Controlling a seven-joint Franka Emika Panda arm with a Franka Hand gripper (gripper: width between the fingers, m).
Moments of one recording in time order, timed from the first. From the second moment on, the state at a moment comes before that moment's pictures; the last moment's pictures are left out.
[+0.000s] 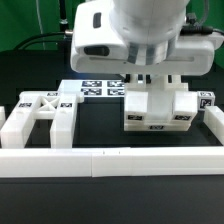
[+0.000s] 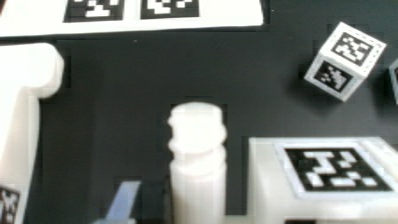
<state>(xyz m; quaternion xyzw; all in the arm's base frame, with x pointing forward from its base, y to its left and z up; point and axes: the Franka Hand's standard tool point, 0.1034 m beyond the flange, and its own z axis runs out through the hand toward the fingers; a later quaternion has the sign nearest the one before) 0.518 0.013 0.077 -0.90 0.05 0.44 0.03</state>
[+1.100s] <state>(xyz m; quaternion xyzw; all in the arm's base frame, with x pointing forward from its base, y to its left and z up) 0.516 0.000 0.072 -0.83 0.06 0.55 0.03</state>
